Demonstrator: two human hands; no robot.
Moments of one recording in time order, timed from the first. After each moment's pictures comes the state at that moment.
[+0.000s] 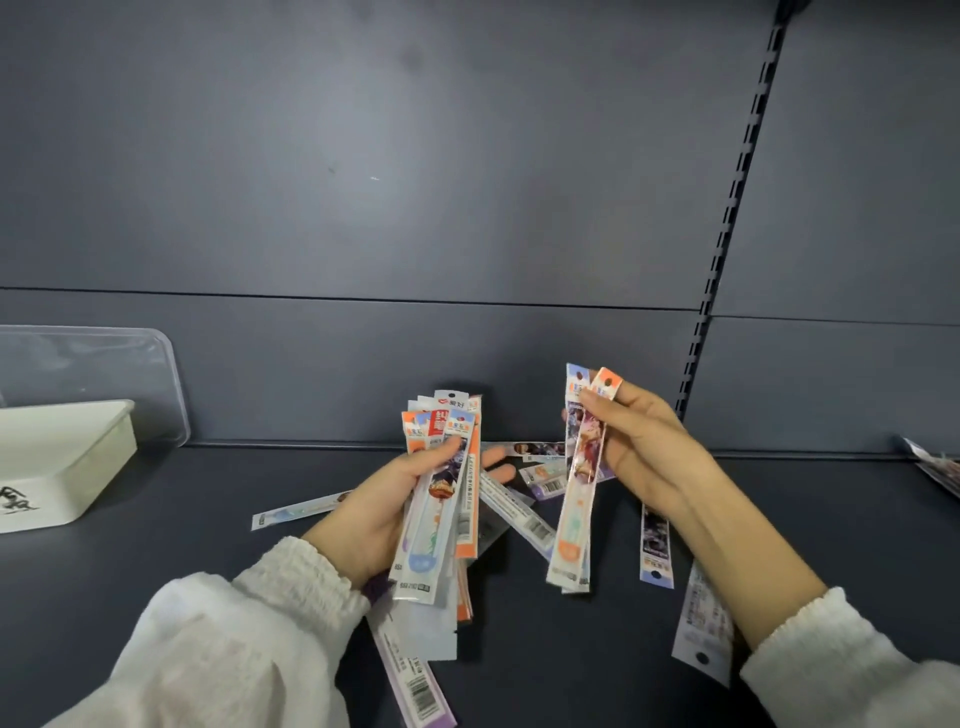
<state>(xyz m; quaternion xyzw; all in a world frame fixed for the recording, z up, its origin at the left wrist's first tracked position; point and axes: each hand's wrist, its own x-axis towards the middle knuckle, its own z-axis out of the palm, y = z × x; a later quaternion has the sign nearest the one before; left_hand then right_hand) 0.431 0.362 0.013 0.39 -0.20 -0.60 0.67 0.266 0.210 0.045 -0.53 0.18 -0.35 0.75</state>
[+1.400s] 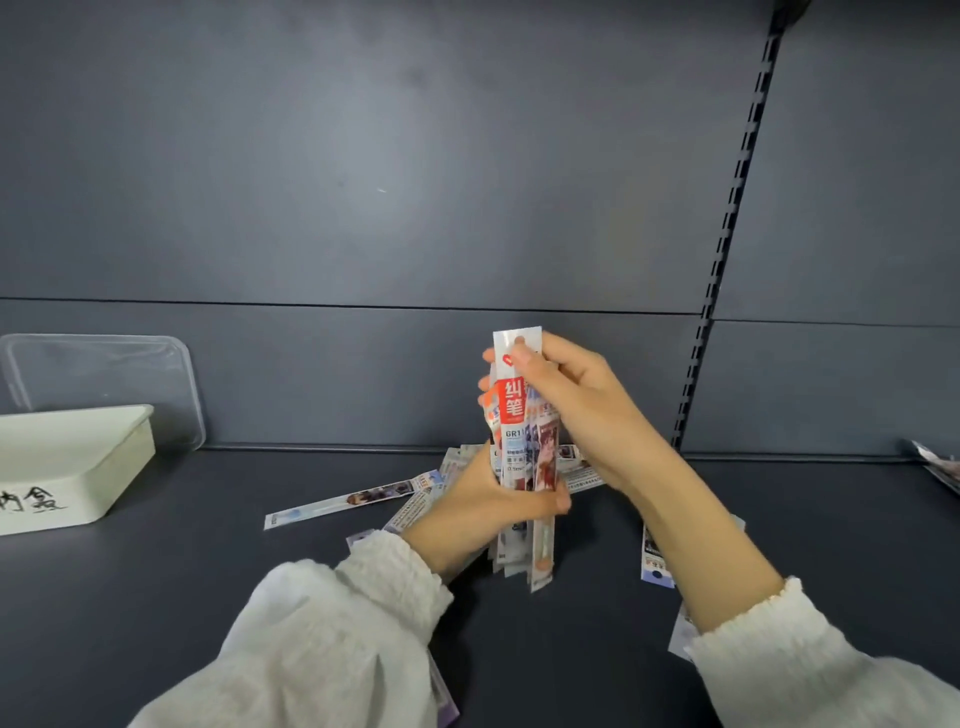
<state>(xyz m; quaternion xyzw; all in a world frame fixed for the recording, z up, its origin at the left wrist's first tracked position) 0.388 0.333 0.003 0.50 -0.51 -0.35 0.61 0.291 0.262 0.083 -0.76 0.08 -0.35 0.53</state>
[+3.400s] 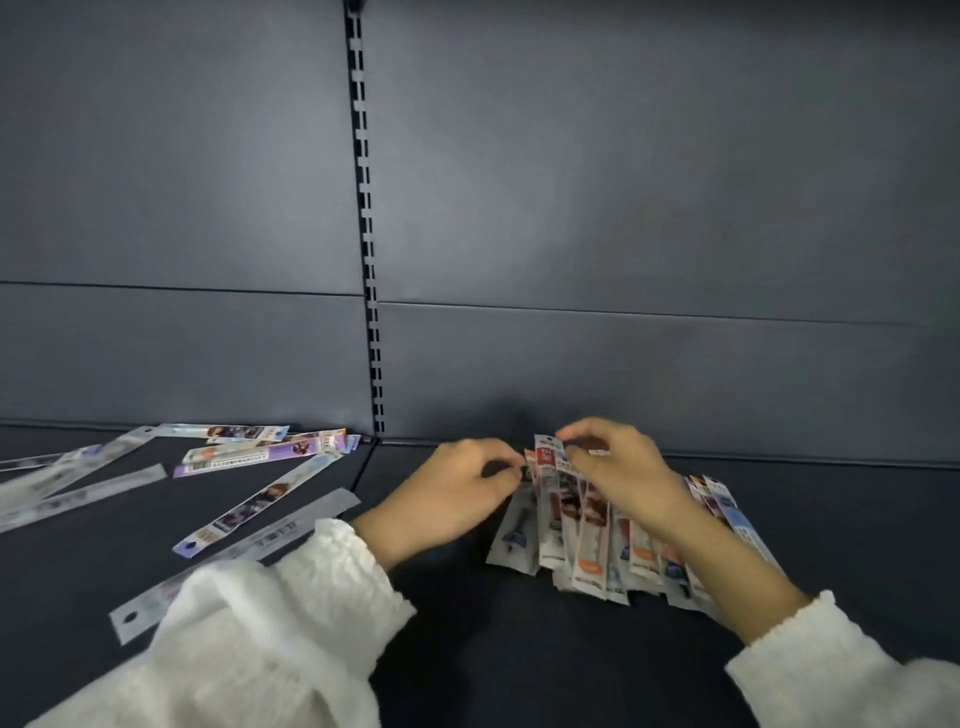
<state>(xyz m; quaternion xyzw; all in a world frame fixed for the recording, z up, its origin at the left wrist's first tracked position) 0.098 0.105 0.008 0.73 -0.57 -0.11 0.36 -0.043 -0.031 0.013 -0.87 0.30 -0.28 0.28</state>
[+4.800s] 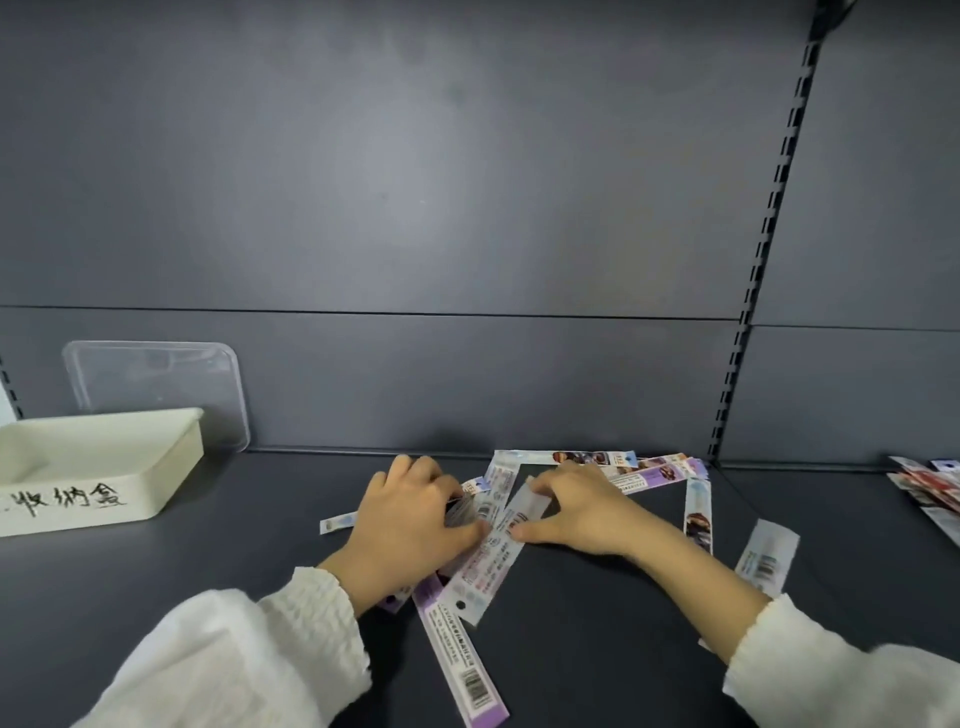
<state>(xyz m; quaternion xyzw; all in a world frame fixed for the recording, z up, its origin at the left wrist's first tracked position) 0.463 0.382 -0.022 0.84 -0.52 0.10 0.12 0.318 0.244 0.002 -0.94 0.31 -0.02 0.14</state>
